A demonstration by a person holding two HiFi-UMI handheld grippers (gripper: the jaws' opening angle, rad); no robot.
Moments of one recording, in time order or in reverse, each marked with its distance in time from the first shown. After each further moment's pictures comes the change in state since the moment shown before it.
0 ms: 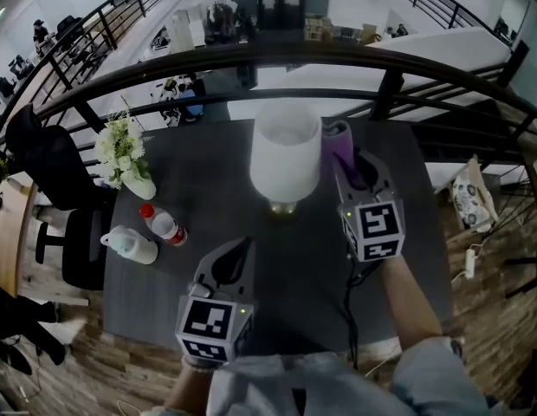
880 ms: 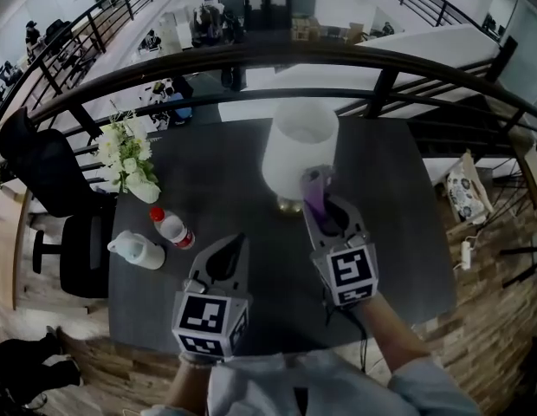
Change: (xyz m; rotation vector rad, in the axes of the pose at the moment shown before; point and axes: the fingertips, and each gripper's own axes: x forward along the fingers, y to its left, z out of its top) left arm -0.016 0.046 -0.005 -0.007 -0.011 -0.020; right arm -0.031 0.124 -0.012 0.088 0.085 0.092
